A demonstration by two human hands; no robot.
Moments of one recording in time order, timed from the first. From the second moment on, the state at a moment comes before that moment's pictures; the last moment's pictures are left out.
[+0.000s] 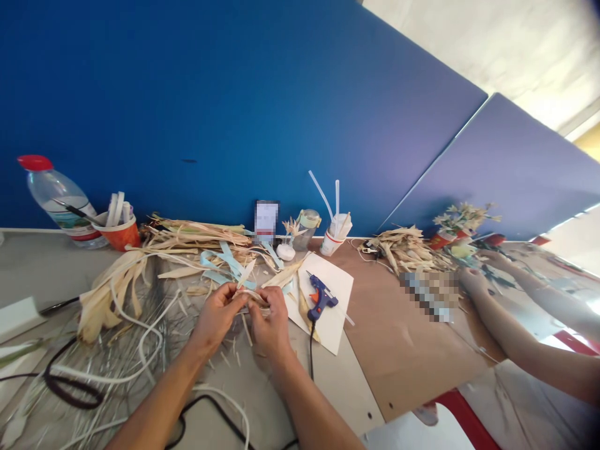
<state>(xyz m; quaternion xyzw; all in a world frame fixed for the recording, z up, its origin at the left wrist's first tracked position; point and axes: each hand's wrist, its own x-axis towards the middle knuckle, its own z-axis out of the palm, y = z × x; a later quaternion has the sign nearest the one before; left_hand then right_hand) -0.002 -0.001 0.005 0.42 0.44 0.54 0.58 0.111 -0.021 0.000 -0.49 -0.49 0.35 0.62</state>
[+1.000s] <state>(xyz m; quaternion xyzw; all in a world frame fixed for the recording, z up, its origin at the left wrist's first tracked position) 0.003 -0.003 0.006 0.33 0.38 0.55 0.67 0.103 -0.014 0.006 -0.41 -0.35 0.58 0.61</state>
